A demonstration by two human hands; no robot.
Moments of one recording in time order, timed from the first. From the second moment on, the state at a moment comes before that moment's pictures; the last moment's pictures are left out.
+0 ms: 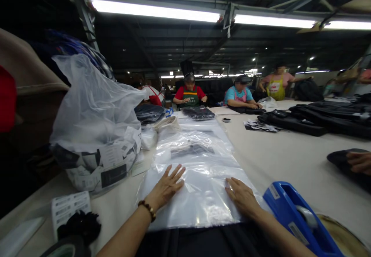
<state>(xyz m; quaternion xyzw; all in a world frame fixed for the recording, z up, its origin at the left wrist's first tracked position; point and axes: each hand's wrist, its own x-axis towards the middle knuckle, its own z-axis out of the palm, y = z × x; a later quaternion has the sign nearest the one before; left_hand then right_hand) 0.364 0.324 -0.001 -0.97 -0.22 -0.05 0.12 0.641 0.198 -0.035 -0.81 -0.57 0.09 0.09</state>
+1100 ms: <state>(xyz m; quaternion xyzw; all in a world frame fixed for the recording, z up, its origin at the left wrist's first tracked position) 0.249 0.213 -0.037 -0.70 -0.69 -0.06 -0.18 0.640 0.054 -0.032 -0.82 -0.50 0.21 0.21</state>
